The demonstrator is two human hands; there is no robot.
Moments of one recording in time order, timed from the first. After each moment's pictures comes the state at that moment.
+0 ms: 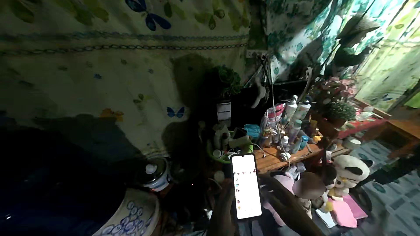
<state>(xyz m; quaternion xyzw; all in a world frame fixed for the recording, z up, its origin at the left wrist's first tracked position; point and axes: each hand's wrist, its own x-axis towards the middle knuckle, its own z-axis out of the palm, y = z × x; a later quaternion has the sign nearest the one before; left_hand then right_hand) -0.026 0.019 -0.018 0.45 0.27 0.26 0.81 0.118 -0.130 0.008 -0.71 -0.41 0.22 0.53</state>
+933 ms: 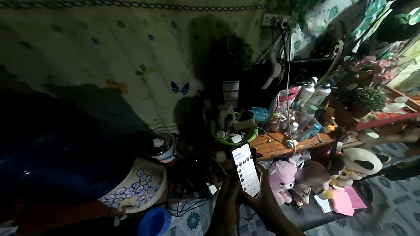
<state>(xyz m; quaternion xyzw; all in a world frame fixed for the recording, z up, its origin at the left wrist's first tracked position) -0.019 -0.005 -0.027 0.40 0.33 0.22 0.83 0.084 -0.094 -0.042 -0.76 -0.32 0.18 0.53</state>
